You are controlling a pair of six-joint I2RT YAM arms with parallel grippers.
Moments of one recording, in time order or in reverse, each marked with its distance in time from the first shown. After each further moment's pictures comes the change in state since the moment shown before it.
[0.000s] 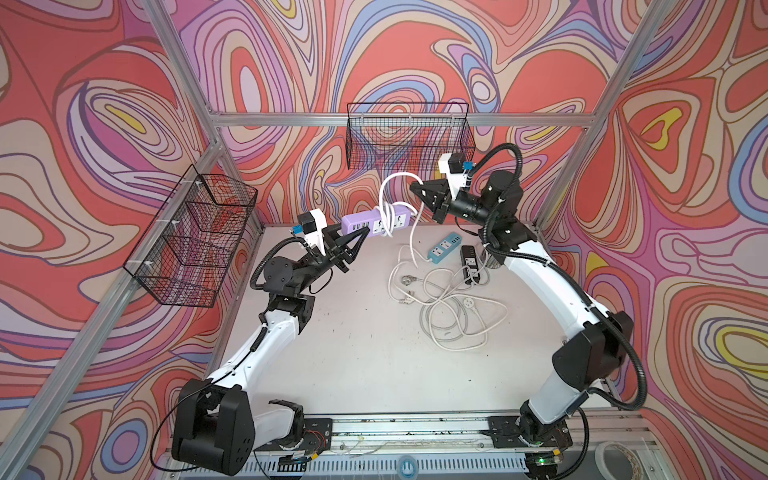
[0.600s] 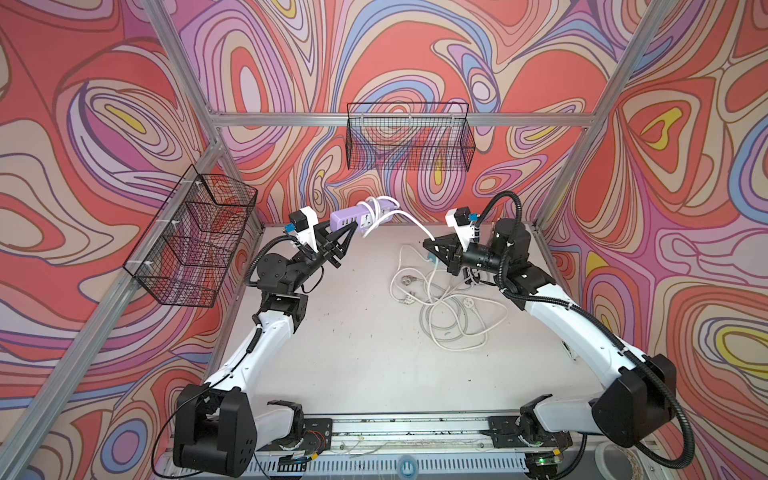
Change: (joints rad) left arm 0.079 -0.013 0.000 -0.042 -0.043 0.043; right arm -0.002 -0.262 -0.517 -0.065 0.008 0.024
